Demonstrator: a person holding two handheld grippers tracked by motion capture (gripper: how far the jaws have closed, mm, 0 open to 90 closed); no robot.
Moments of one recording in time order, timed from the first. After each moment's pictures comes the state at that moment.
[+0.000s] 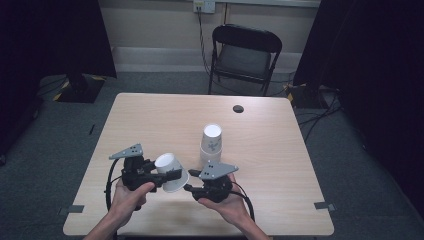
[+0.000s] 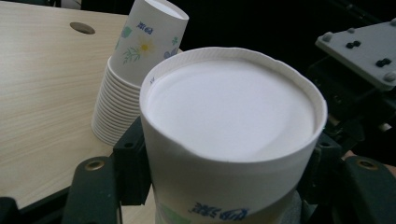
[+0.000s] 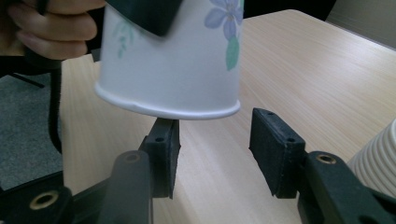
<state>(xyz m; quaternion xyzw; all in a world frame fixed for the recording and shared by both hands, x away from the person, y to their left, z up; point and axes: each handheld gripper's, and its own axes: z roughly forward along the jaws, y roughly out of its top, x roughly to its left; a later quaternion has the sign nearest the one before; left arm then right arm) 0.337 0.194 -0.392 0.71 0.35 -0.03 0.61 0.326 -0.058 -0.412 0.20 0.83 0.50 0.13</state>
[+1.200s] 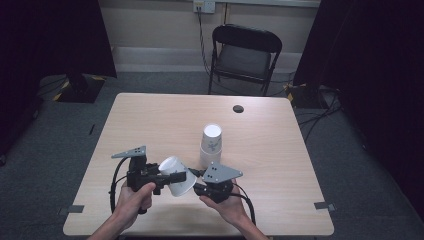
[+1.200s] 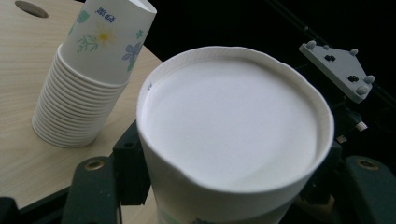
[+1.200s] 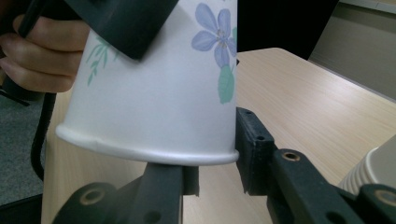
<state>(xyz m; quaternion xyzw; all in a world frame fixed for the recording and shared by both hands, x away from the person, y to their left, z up) 0.338 0.185 -0.400 0.68 0.34 -0.12 0.63 0.324 -0.061 -0.414 0.18 0.80 0.55 0.17</state>
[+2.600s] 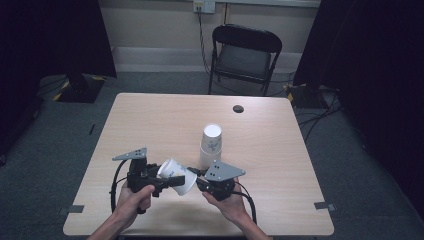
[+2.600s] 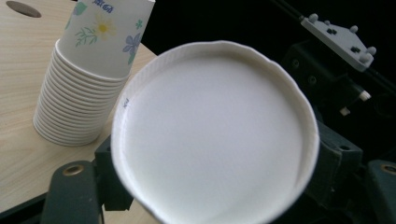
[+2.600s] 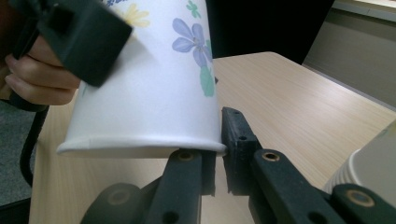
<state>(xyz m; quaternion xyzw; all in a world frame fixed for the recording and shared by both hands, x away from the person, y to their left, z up) 0.341 0.188 -0.410 0.70 0.31 -0.11 0.63 0.329 -0.066 -0.413 0.18 0.79 0.55 0.18</state>
